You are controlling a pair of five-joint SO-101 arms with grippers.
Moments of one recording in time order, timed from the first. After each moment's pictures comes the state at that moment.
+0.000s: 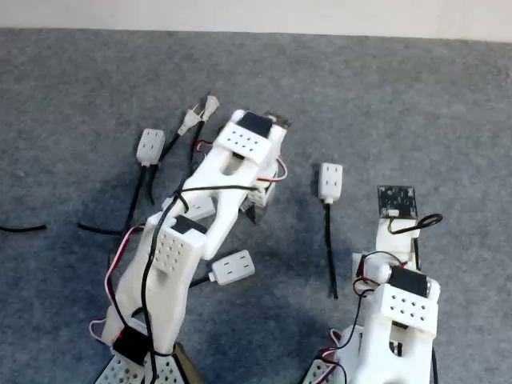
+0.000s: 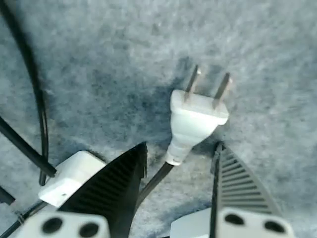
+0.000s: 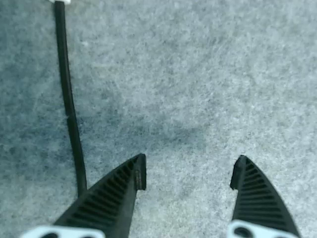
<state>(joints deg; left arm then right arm) 21.5 49.9 -37.2 93.1 -30.9 15.6 -54.9 76.4 51.9 17.1</state>
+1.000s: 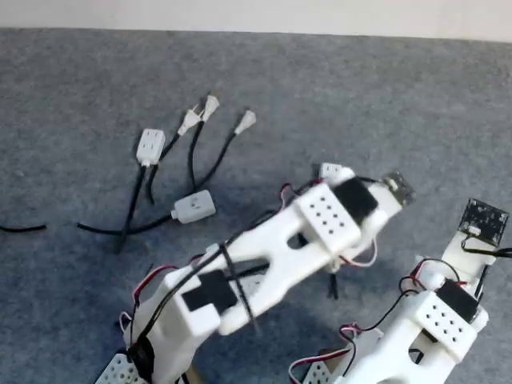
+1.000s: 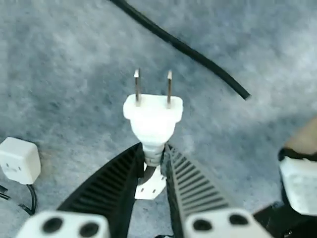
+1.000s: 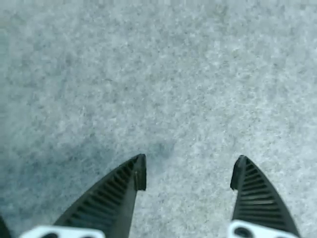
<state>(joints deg) 51.9 26.7 -30.7 101.6 -31.0 40.7 -54.9 70.1 51.9 17.1</state>
